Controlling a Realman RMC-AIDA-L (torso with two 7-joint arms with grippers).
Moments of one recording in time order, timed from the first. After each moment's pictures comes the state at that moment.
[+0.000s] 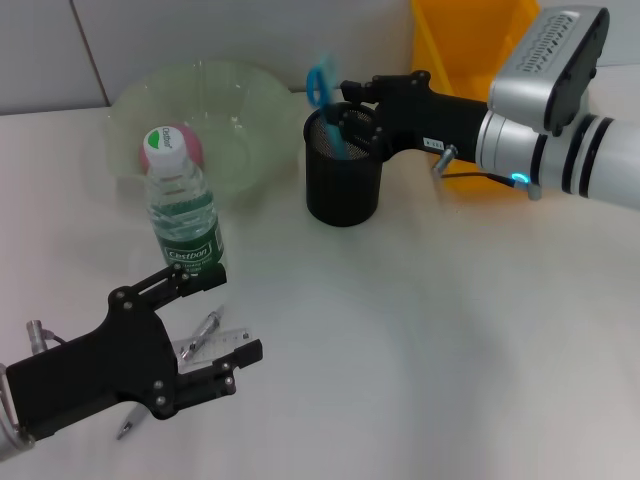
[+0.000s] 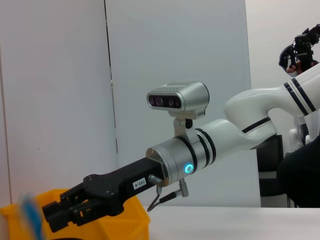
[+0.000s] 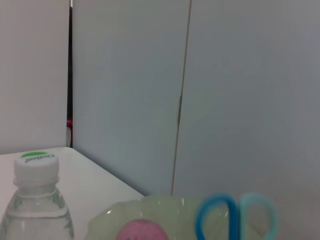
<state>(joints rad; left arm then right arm) -0.25 -2.07 1.18 0.55 1.37 1.64 -0.77 0.64 2.08 -1.21 -0.56 -1.34 -0.90 1.05</state>
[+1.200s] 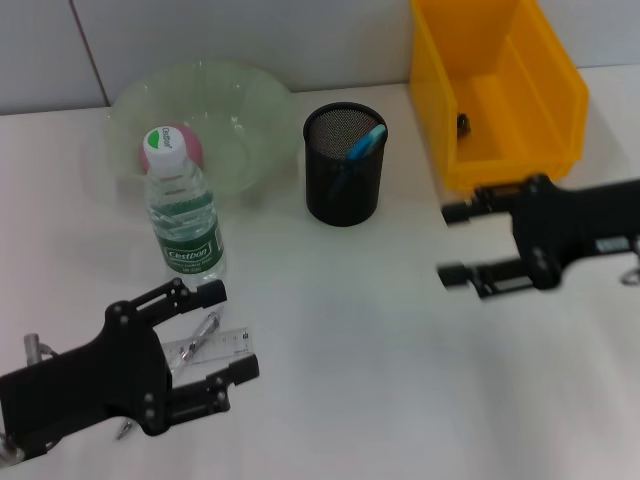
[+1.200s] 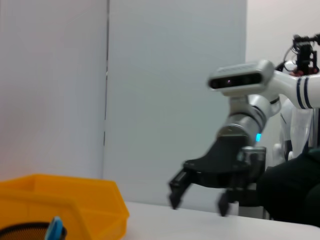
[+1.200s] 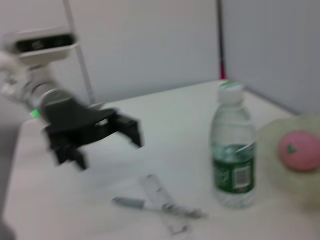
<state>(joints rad) -0.24 -2.06 1.19 0.57 1.39 1.67 -0.90 0.44 2.00 -0.91 -1.01 -1.92 -1.71 1.51</state>
